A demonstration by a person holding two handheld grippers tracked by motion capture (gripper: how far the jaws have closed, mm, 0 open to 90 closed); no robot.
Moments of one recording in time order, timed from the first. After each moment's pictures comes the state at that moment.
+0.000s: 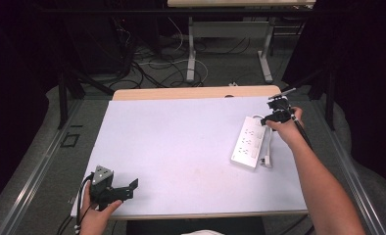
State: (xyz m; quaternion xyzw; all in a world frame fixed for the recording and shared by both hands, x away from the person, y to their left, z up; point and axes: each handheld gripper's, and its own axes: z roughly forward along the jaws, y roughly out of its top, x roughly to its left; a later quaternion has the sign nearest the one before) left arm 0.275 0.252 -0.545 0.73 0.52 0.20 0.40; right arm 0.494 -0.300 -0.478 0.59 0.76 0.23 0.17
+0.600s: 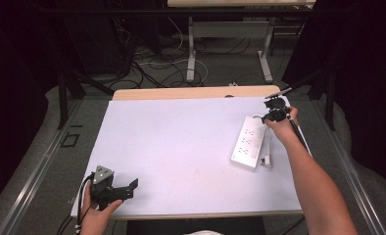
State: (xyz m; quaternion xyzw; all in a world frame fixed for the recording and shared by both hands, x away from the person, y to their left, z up) left arm 0.277 0.252 -0.547 0.73 0.52 0.20 0.39; right arm 0.509 -0.294 -0.491 0.59 0.75 0.24 0.17
